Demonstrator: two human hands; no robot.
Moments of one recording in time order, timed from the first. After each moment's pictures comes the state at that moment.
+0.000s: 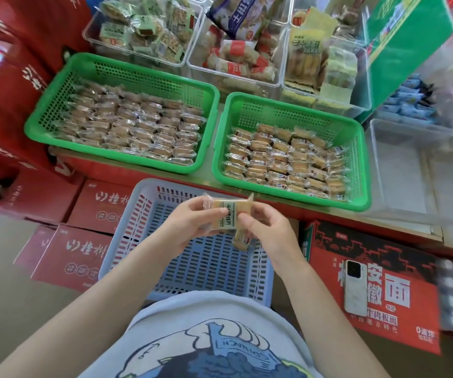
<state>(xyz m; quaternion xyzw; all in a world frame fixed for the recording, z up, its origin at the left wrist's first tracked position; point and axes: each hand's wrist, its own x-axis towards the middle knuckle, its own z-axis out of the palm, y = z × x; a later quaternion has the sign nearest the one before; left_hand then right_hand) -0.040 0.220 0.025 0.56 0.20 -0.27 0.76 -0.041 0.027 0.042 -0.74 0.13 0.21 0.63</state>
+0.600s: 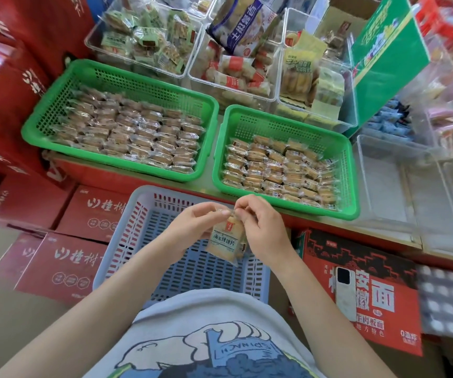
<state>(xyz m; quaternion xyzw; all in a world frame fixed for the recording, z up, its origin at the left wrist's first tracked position) -0.043 0.233 0.035 0.60 0.11 -0.28 0.74 -0.029 0.057 0.063 -0.90 -0.12 0.05 0.41</state>
